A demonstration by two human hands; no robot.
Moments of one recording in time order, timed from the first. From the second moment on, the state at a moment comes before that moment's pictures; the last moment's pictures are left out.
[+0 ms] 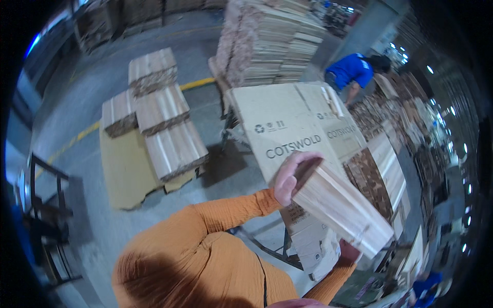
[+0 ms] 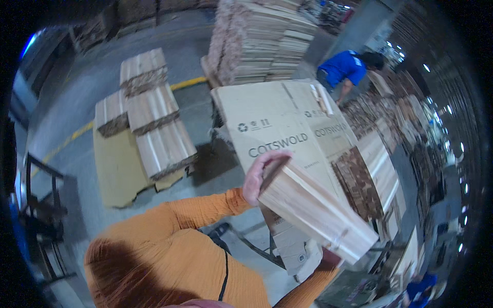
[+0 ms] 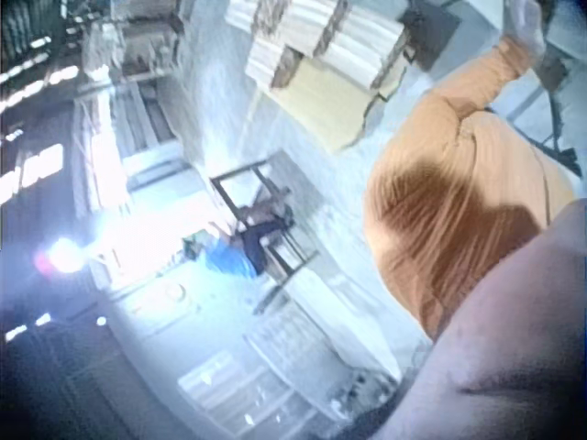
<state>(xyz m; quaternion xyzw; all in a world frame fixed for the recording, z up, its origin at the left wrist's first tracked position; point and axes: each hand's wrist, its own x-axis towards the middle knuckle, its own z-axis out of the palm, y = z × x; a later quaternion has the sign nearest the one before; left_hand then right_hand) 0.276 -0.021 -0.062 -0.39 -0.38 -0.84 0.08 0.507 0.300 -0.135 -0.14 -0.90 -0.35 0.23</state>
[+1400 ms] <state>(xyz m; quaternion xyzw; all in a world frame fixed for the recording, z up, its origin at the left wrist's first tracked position) 0.344 -0.397 -0.163 0.09 -0.40 -0.91 -0.09 0.426 -0.013 -0.113 -0.06 -0.60 0.79 0.07</state>
